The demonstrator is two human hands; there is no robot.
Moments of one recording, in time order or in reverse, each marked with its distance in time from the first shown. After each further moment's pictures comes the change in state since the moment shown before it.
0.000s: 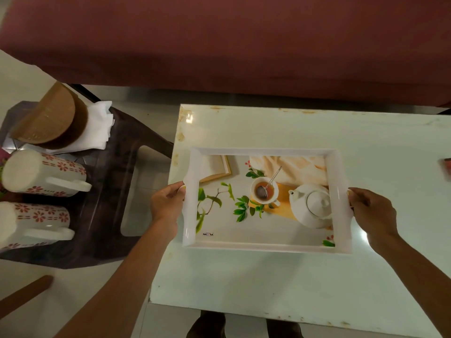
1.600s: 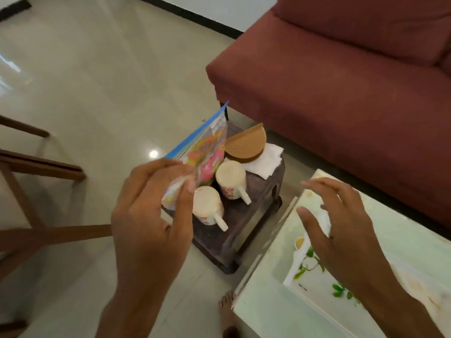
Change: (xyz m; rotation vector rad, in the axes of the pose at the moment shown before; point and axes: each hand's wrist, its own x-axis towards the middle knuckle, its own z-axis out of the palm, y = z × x) left_hand -0.149 0.108 -0.335 0.330 0.708 0.863; right_hand -0.290 -0.343 0.103 -0.193 -0.381 -1.215
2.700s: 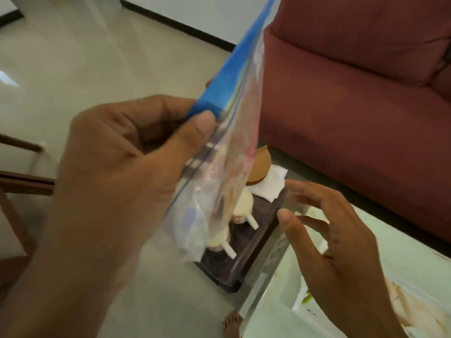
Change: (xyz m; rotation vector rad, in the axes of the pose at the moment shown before) left_hand 0.125 0.011 -0.039 -0.582 -0.266 -0.263; right_hand 0.036 -0.099 -0.007 0.358 0.137 0.048
